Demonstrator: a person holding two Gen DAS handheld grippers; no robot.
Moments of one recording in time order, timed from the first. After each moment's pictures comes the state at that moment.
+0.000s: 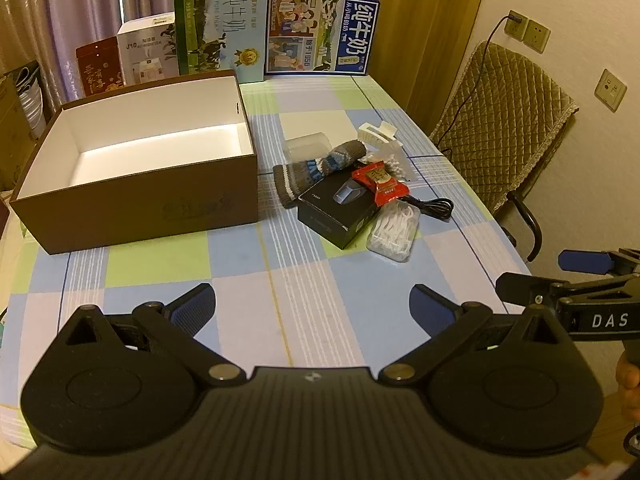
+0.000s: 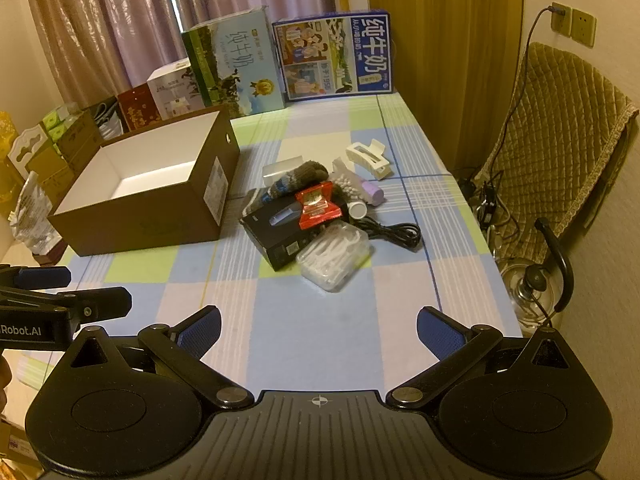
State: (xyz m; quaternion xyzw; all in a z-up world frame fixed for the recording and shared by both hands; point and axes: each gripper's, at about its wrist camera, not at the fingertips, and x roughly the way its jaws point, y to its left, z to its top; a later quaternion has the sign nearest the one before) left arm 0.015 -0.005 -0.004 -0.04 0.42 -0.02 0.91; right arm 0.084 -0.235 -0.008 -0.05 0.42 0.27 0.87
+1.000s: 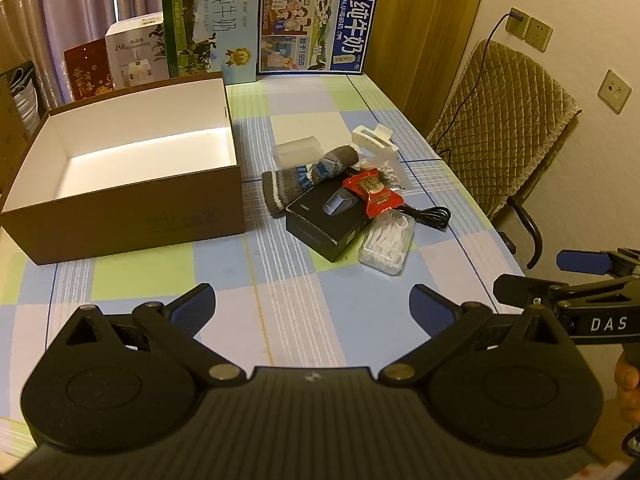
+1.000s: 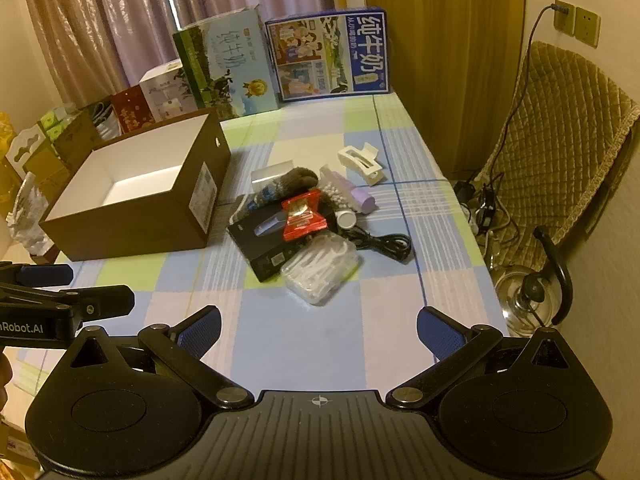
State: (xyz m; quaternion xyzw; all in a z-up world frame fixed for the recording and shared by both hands) left arm 0.044 -0.021 -0.005 -0.04 0.43 -0.02 0.90; right arm 0.113 -0.244 -0.012 -0.05 0.42 0.28 0.86
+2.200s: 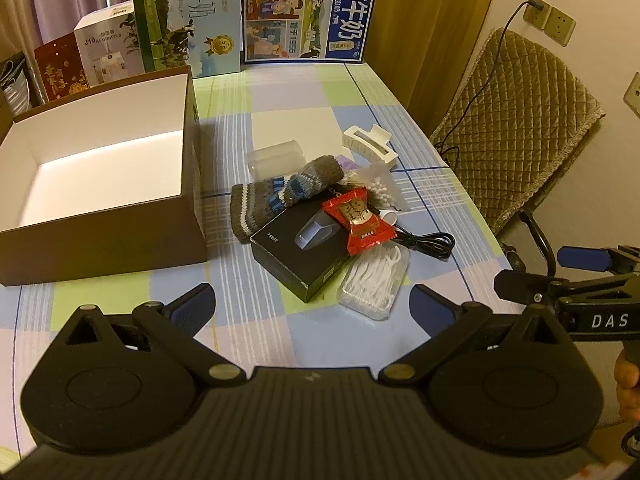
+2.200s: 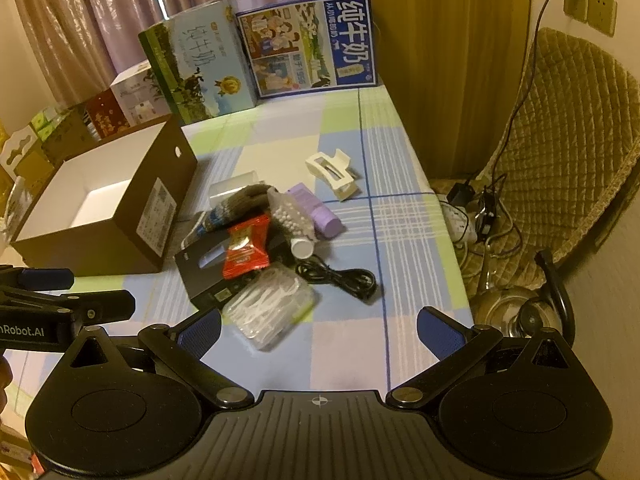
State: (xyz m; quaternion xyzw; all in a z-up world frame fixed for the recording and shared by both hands) left arm 0.128 -0.052 -0.024 -0.06 0.46 0.01 0.89; right arm 0.208 -0.261 -0.033 -0.05 0.44 0.29 0.85
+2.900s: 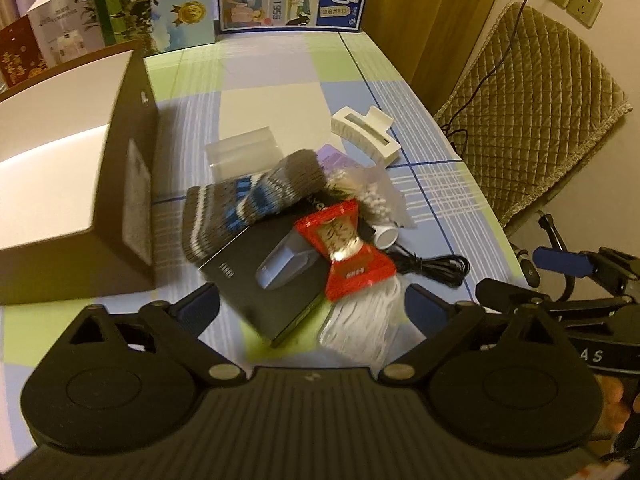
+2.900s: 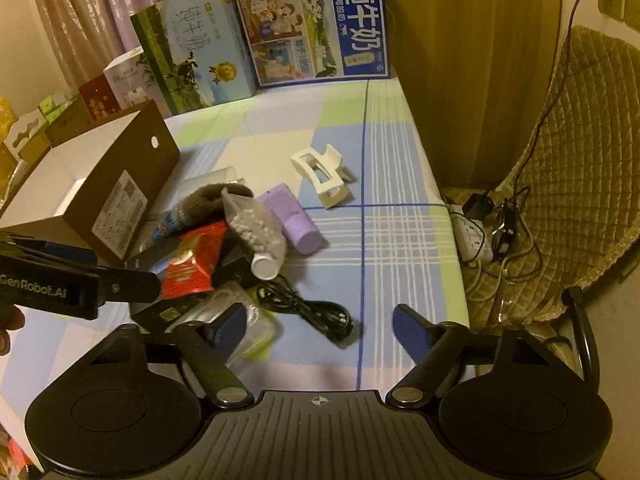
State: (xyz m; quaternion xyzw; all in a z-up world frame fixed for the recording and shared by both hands) left arm 0.215 -0.074 -0.073 -0.07 0.50 0.01 0.87; right arm 0.278 -0.259 -0.087 -0.07 0.43 0.33 0.84
